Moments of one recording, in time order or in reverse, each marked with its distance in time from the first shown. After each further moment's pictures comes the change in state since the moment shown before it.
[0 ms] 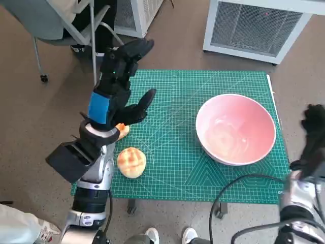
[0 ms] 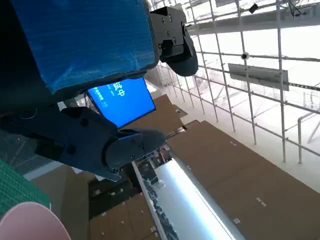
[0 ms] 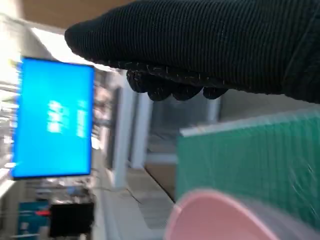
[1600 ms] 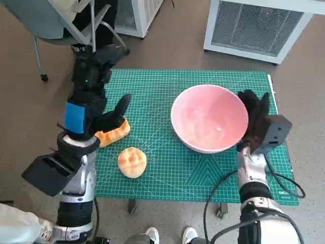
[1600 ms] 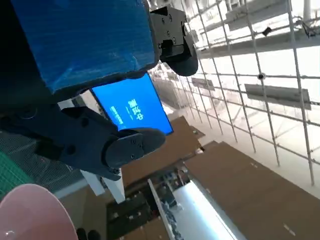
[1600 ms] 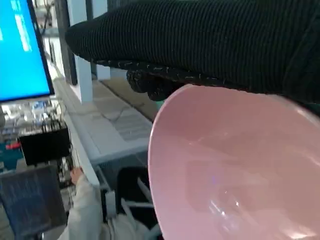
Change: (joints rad) left arm 0.128 0.071 0.069 -0.175 0.003 0.100 0.054; right arm -0.198 0.215 0.044 0.044 0.000 0.206 0.050
